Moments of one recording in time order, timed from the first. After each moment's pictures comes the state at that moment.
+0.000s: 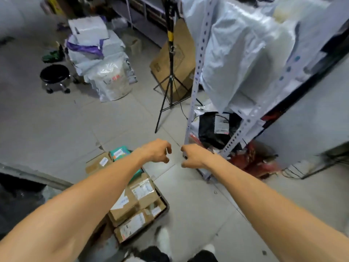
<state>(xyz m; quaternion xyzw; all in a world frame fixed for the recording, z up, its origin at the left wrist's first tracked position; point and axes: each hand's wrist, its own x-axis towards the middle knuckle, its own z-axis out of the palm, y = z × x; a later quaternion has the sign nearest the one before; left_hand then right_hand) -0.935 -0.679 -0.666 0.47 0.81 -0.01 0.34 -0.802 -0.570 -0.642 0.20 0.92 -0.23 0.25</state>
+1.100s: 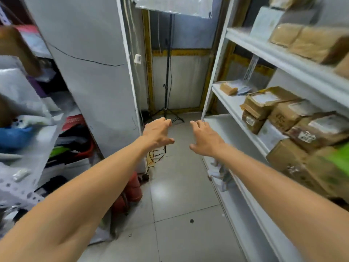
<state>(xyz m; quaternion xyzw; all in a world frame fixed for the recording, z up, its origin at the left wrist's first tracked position) -0.428 -0.334 -0.518 0.87 0.49 0.07 0.07 -0.259 -0.409 -0.514 0.69 0.72 -0.02 -0.05</state>
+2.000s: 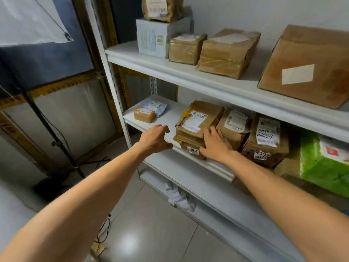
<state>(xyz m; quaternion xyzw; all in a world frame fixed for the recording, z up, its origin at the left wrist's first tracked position) -0.088 -0.088 -0.502 0.98 0.16 0.03 0.12 0.001 -0.280 -0.499 0.93 0.35 -0.03 -0.06</state>
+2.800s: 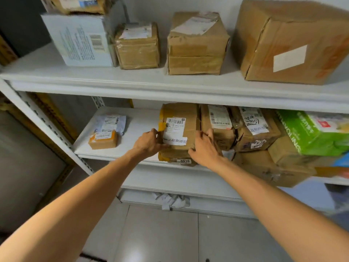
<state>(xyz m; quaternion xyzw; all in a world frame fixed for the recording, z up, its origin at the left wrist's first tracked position) 0.055 -0.017 -0.536 0.96 0.05 -0.10 0.25 0.035 -0.215 -0.528 0.99 0.11 -0.03 -0.12</state>
